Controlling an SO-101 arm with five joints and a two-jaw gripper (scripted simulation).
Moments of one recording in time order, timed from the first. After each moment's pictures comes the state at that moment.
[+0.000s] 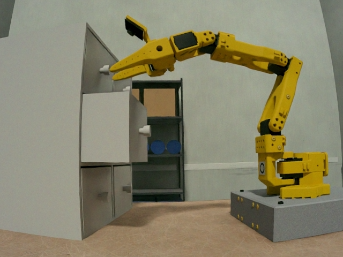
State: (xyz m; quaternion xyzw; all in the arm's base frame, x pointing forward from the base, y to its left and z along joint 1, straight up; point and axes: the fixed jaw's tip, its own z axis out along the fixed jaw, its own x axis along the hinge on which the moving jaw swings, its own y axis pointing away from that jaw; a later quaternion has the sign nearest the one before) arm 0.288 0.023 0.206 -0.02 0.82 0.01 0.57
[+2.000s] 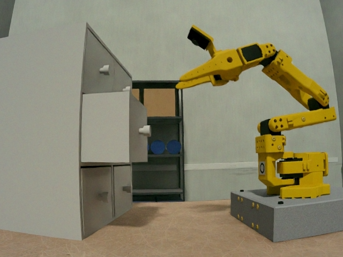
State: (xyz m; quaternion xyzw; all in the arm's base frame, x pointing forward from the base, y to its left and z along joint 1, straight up) arm 0.178 0.017 0.191 -0.02 0.82 0.02 0.57
